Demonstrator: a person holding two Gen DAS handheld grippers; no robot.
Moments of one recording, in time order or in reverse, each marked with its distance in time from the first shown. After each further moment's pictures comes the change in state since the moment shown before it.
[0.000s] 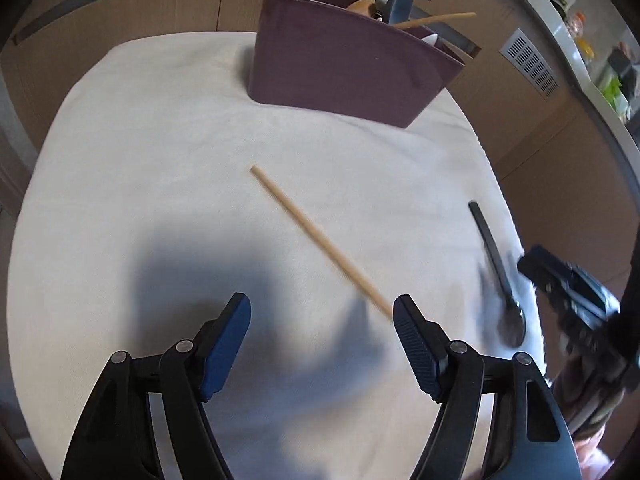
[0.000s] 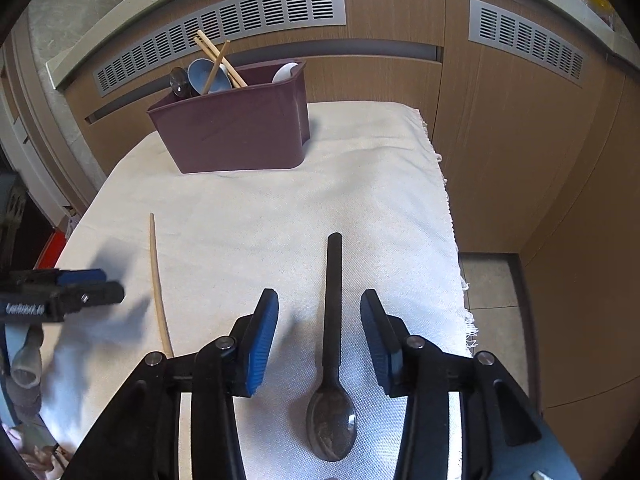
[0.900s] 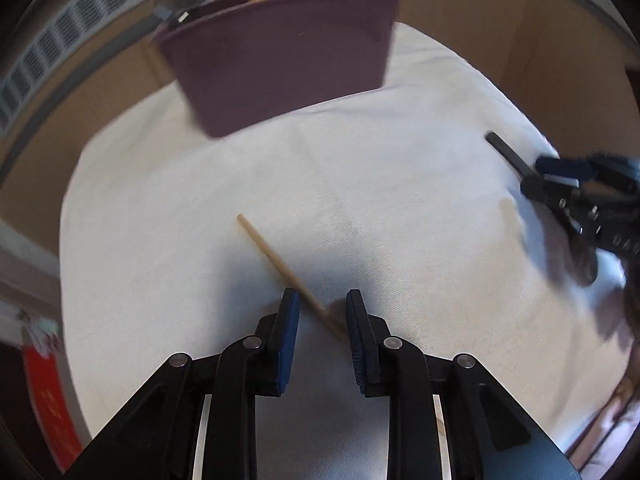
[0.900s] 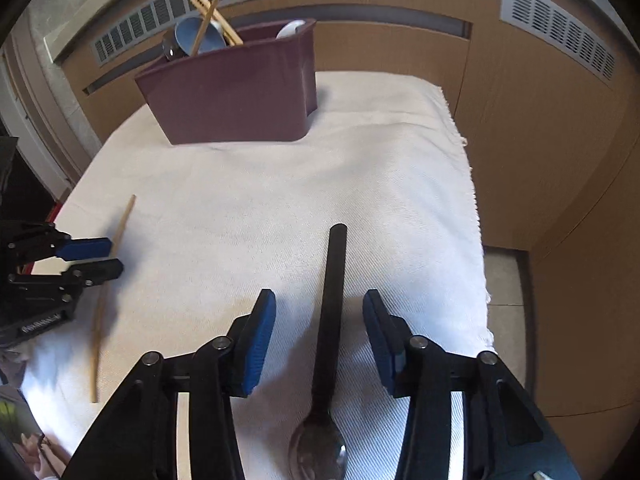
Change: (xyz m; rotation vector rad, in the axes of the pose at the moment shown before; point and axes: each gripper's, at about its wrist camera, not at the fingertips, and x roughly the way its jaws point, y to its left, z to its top) left arm 0.027 -0.030 0.010 0.352 0.046 0.208; right arm 0.053 0.003 0.016 -0.069 0.147 0.018
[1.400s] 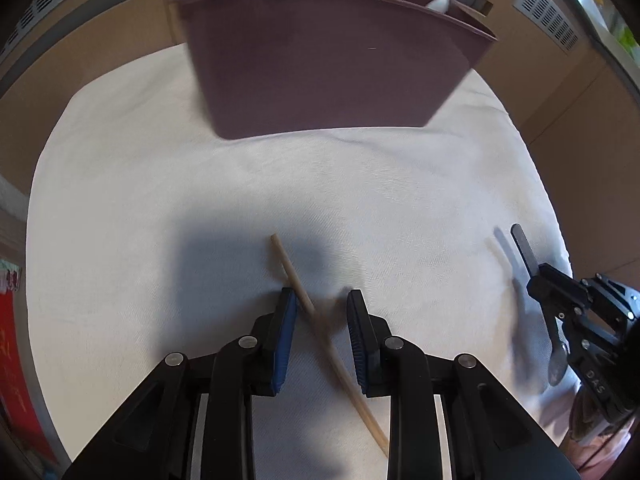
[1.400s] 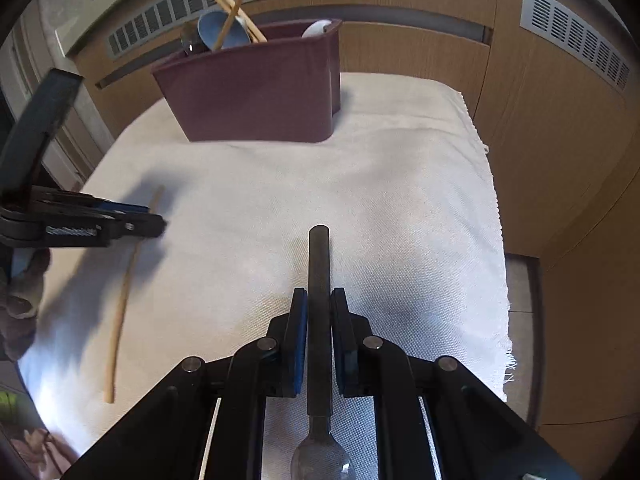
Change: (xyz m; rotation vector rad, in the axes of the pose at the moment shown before) left arm 0.025 0.022 0.051 -0.180 0.059 -0.088; right arm -0.014 0.009 -0.003 -0.002 -0.048 0.080
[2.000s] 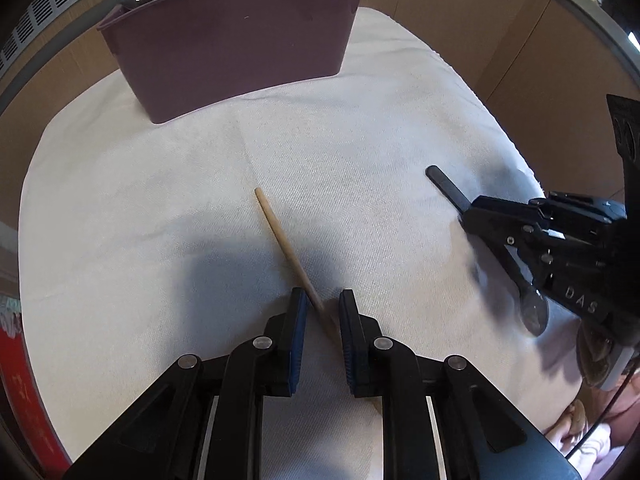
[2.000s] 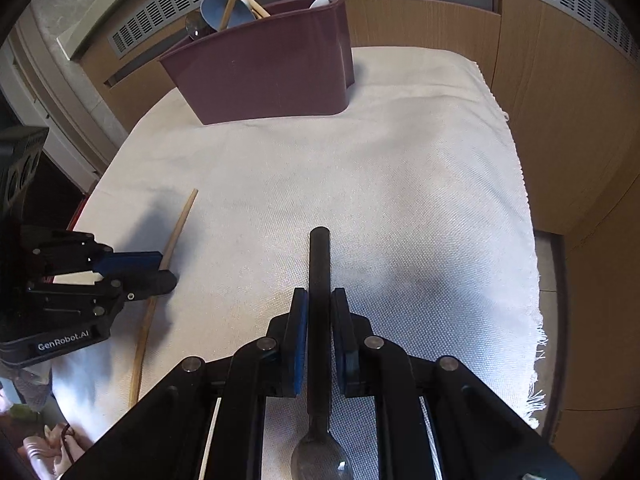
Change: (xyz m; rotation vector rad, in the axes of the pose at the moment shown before) left arm -0.014 -0.050 -0.046 0.163 0.020 -0.013; right arm 0.018 0.001 -0.008 0.013 0.078 0.056
